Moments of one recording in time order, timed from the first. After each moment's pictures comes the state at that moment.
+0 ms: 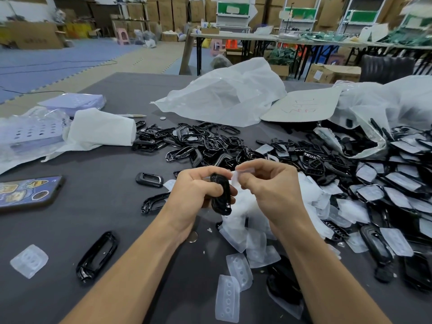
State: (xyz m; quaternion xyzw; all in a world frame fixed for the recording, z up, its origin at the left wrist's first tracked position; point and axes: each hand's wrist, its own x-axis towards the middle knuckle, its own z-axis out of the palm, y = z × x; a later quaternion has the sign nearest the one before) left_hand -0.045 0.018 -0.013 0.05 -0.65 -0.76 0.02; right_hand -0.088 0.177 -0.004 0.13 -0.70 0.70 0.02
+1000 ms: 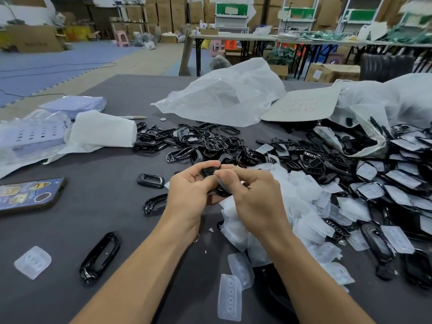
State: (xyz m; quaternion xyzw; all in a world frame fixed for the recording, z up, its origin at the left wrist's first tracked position) left_hand -0.048 0.027 -0.016 0.12 -0.57 -0.80 0.12; right_hand -0.072 0.154 -0.013 0.19 -0.79 0.58 0.09
